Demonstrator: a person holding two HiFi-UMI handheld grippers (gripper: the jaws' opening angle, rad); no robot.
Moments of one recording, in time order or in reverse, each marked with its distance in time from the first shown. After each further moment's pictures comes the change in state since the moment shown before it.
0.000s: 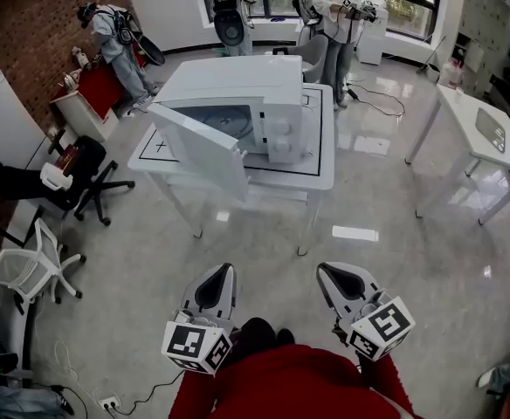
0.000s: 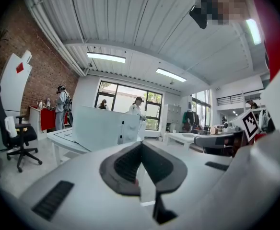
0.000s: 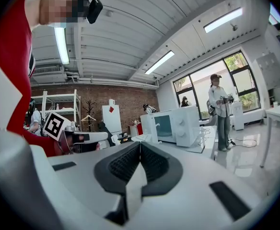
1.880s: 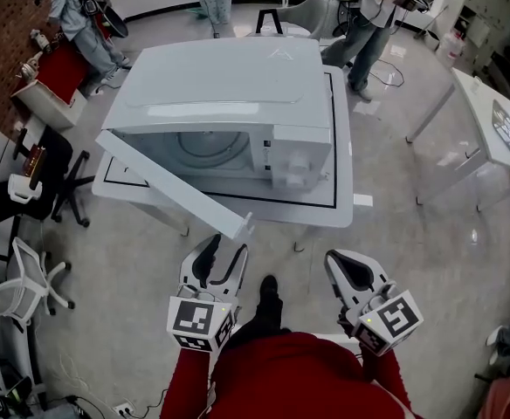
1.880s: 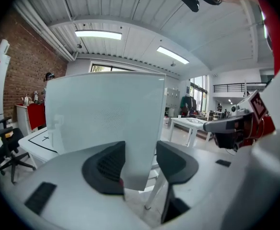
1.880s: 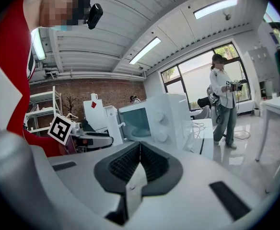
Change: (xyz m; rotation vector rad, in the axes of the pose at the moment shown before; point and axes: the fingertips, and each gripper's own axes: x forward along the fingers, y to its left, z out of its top) left arm 0.186 0.101 -0.014 0.057 0.202 -0.062; right arm 0.132 -0.119 0.019 0.055 0.044 -0.104
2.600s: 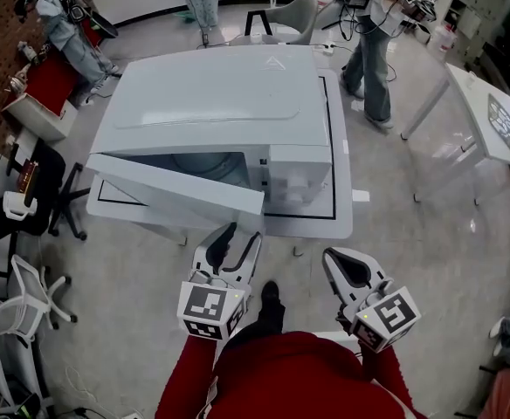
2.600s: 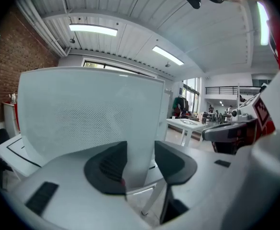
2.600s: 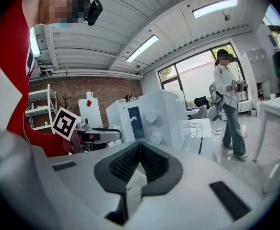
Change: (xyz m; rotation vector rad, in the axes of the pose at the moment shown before) left arm 0.059 -0.004 0.025 0.008 -0.004 -0.105; right arm 0.026 -0.021 0.004 -0.002 0.022 -0.042
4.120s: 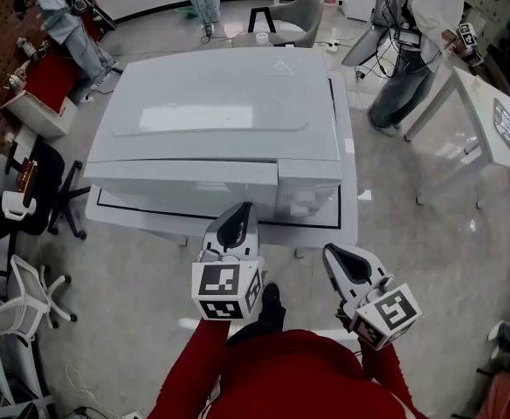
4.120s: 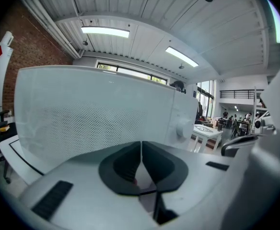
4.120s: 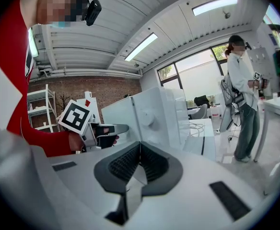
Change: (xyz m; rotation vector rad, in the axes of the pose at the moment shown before) left arm 0.050 0.035 0.026 -0.077 -0.026 0.148; right arm 0.028 -0.016 0.008 0.010 0.010 -0.001
